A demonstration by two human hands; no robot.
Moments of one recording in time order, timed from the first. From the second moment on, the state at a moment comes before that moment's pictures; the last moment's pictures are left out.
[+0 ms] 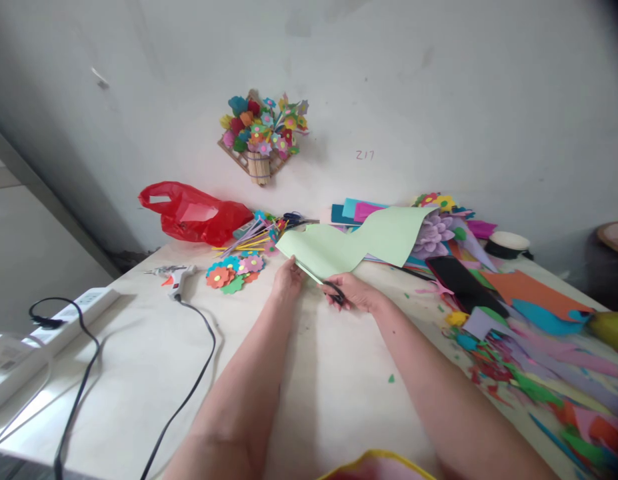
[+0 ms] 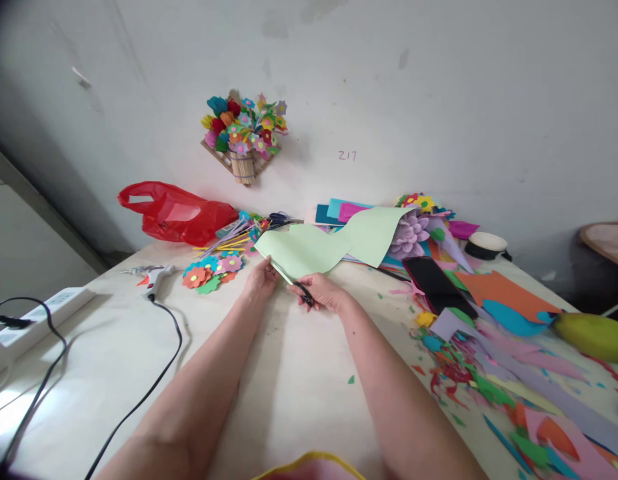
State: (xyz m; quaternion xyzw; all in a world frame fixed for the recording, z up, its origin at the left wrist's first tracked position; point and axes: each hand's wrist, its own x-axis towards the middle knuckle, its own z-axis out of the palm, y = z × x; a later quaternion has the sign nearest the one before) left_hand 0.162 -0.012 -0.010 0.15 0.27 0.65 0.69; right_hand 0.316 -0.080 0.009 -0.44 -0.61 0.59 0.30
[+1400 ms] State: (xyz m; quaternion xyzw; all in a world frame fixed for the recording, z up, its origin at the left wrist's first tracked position) left_hand 0.158 -0.012 -0.009 0.17 0.28 0.64 0.70; right_hand 0.317 -0.082 0.010 -0.42 -0.57 0.64 0.30
